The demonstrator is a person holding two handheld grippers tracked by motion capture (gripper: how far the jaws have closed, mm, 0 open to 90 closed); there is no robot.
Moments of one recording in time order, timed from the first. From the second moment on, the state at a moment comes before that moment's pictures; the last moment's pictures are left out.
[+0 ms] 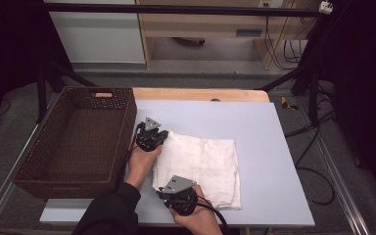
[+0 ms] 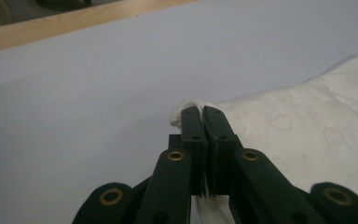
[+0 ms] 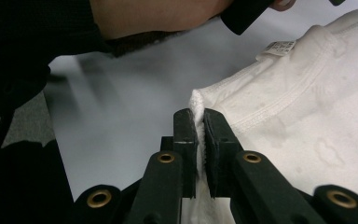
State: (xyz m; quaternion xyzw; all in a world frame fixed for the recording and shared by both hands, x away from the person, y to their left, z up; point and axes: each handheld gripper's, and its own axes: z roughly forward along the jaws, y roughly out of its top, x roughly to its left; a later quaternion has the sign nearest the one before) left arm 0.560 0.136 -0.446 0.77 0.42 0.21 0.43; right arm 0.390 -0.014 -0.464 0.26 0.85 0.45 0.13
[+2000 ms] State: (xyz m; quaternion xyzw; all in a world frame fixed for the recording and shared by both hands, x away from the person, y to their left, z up) left arm 0.587 0.130 -0.369 0.78 0.40 0.22 0.42; right arm 0.407 -0.024 -0.412 0.30 0.78 0.52 0.16
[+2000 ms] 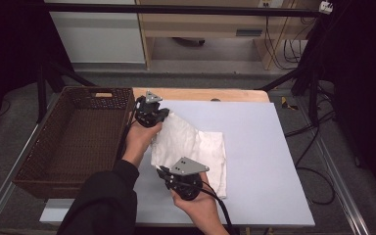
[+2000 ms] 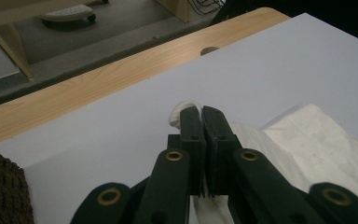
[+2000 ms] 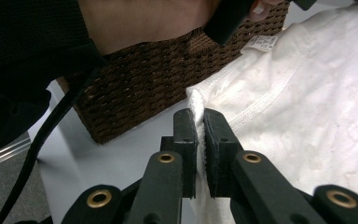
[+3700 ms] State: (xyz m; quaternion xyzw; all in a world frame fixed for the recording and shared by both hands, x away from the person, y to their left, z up) left arm 0.584 0.151 -0.359 0.77 0.42 0.24 0.41; right arm 0.413 0.010 -0.407 0.30 0.78 0.54 0.15
